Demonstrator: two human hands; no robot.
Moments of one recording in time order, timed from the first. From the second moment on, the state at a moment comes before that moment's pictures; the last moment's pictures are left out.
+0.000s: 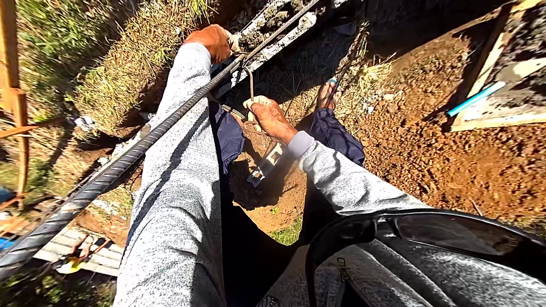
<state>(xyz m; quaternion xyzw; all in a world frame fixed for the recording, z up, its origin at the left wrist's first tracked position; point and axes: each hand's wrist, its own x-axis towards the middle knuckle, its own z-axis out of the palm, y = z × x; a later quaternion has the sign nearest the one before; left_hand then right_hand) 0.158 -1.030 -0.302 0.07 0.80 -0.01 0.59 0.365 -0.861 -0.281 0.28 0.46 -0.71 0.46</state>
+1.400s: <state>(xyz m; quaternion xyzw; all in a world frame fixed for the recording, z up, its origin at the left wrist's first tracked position) 0.309 -0.965 -0.328 -0.65 0.44 0.60 0.16 0.341 -0.812 -0.306 0.17 0.50 -0.69 0.50</state>
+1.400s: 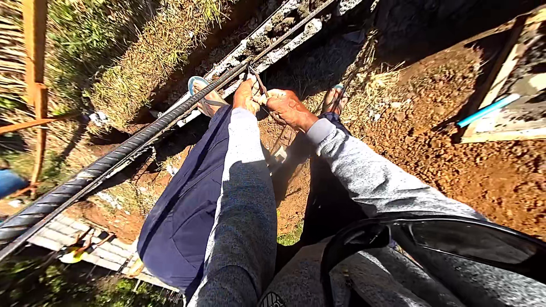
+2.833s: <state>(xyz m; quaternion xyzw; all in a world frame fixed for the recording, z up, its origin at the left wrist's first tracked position) 0.310 -0.939 -0.336 -0.58 0.32 0.74 0.14 0.268 -0.801 -0.272 -0.20 0.79 -0.19 0.54</state>
